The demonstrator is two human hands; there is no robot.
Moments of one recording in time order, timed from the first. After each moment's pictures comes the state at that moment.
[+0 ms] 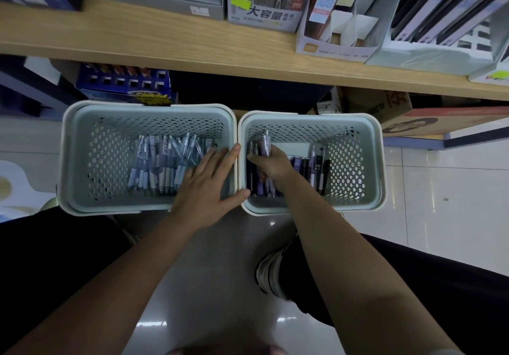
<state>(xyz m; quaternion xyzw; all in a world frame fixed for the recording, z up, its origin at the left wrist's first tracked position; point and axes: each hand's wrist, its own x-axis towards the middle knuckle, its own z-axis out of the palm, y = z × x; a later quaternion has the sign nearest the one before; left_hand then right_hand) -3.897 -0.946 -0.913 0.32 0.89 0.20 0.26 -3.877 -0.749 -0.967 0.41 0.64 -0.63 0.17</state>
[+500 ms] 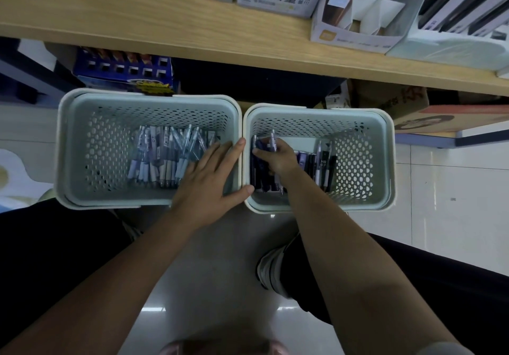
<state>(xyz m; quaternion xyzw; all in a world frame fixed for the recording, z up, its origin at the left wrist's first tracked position) -3.897 -0.947 -0.915 0.32 0.88 0.22 0.27 -3.877 -0.745 -0.992 0.46 0.62 -0.63 0.13</state>
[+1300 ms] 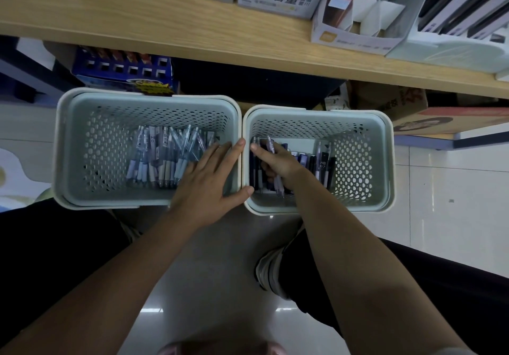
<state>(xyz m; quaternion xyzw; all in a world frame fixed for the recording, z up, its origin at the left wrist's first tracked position) -3.897 -0.947 -0.916 0.32 0.89 0.21 0.25 -3.874 -0.735 -0.980 0.39 0.61 -0.64 0.26</state>
